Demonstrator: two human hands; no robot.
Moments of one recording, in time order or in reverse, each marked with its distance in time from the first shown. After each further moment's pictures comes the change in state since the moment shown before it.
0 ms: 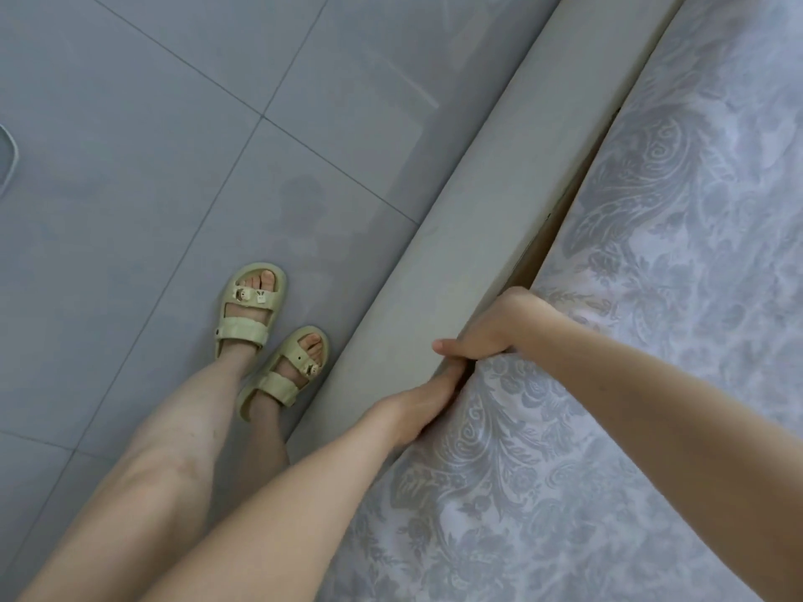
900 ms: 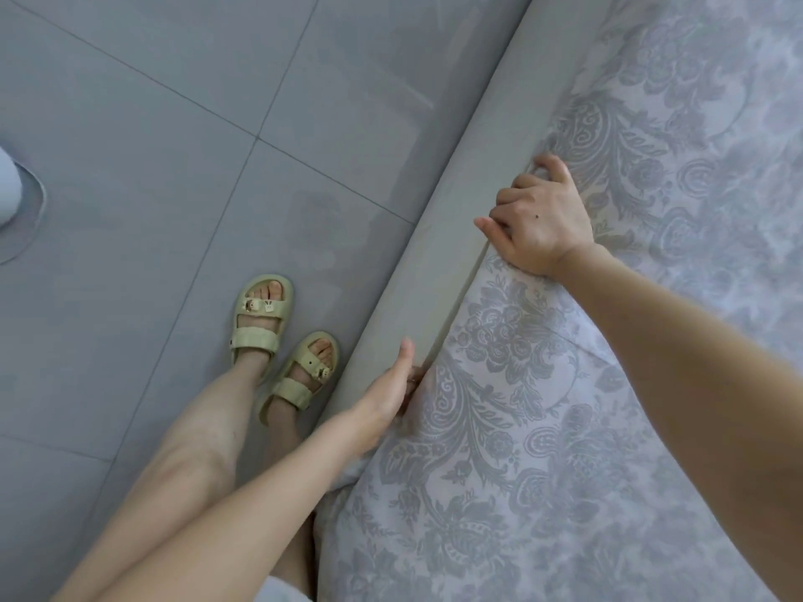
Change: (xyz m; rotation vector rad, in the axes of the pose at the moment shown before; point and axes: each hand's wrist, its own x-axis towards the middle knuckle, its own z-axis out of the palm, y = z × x) left_hand -0.028 -0.012 -0.006 0.051 0.307 0.046; right_hand 0.021 0.099 0.013 0.007 1.461 -0.016
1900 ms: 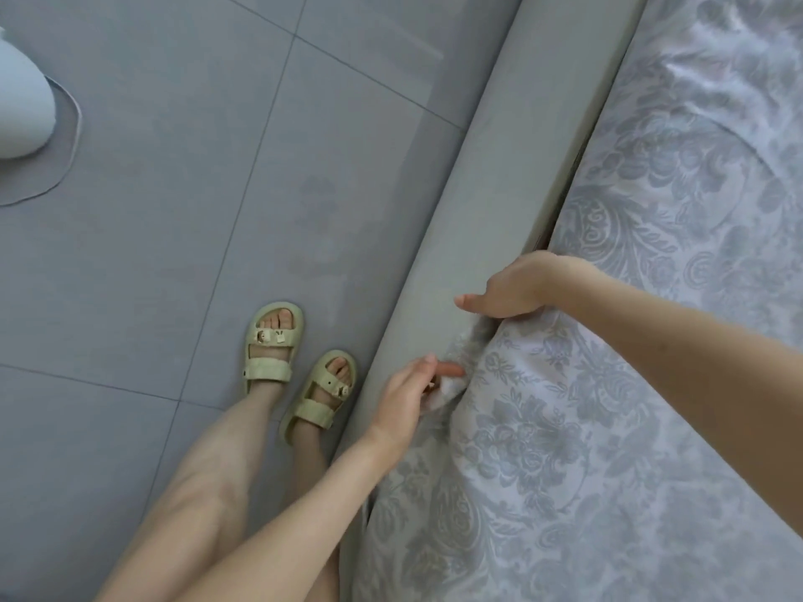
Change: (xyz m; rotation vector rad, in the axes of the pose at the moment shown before) left_hand -0.066 -0.187 -0.085 -0.104 0.103 0.290; right_hand -0.068 -0.256 -0.018 0.272 -1.284 0.160
